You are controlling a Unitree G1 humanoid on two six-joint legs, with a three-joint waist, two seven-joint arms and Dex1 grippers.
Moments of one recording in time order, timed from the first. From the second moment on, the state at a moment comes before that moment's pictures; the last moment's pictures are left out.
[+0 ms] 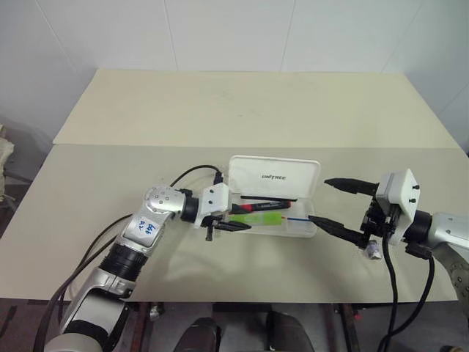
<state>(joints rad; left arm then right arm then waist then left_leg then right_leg) -0.59 0.45 -0.30 0.14 -0.13 0.08 -1.14 -0.05 -0.82 -0.29 -0.51 0.58 0.44 0.92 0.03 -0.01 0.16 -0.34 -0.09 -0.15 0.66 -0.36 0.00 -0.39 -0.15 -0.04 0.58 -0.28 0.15</state>
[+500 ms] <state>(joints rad) -0.60 0.41 -0.31 0.14 -0.15 0.06 -1.16 -0.10 -0.82 -0.28 -0.54 0.62 0.48 0.86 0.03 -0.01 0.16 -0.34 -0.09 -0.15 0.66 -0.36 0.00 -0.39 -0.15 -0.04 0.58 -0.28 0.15</state>
